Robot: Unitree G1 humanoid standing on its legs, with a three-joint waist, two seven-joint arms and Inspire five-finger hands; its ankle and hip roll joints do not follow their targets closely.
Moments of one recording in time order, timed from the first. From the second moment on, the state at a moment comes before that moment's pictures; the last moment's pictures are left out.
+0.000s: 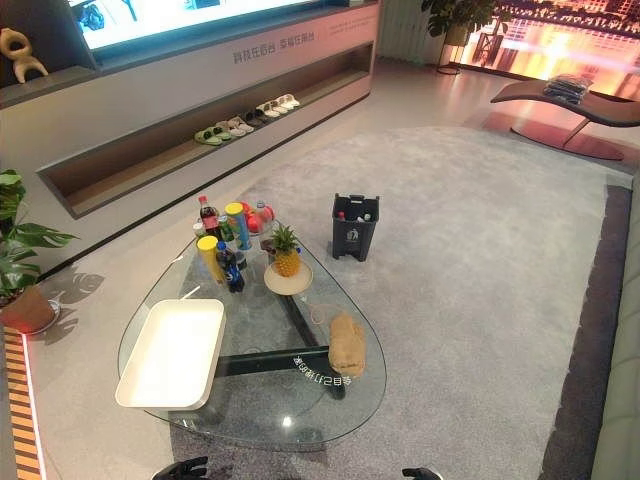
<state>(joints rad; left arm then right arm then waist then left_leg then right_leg) -0.04 0.24 -0.22 1.32 -0.20 -0.07 -0.08 -0.08 -0.28 0.22 1.32 0.06 0.08 -0.02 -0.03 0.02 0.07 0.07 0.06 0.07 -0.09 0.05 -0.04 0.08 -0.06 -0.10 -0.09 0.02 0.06</state>
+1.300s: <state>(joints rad) -0.41 0.29 -0.26 1.21 -0.46 -0.20 -0.01 -0.46 -0.35 0.27 1.30 0.20 0.03 -0.10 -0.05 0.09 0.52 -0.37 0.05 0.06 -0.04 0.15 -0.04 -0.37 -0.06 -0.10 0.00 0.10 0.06</state>
